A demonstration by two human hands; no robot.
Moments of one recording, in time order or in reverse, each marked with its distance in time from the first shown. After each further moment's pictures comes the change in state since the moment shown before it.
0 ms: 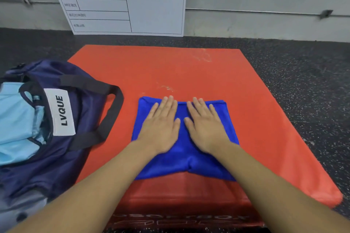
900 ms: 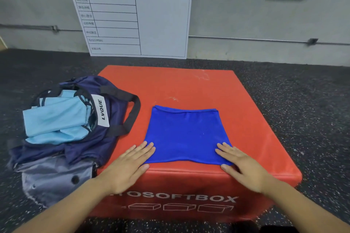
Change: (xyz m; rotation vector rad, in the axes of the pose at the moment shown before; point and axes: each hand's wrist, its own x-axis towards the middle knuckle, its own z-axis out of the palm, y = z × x) left_hand -0.188 -0.072 -0.030 -0.060 -0.138 0.249; right_hand -0.170 0.082 -0.041 0.221 -0.165 -0.219
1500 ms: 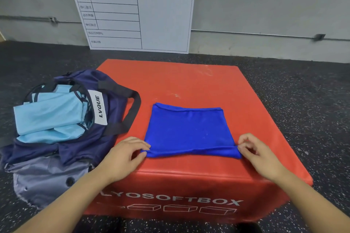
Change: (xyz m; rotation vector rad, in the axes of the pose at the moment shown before) left_hand 0.022 -0.017 -0.010 -0.322 0.344 -0.091; right_hand 0.019 0.009 -0.022 0.588 0.253 0.234
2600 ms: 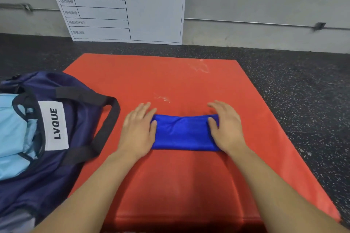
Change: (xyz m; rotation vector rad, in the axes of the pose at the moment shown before) left_hand 0.162 -0.001 0.060 0.321 0.116 -0.217; right_hand 0.162 -0.004 0.046 -0.539 0.359 -0.183
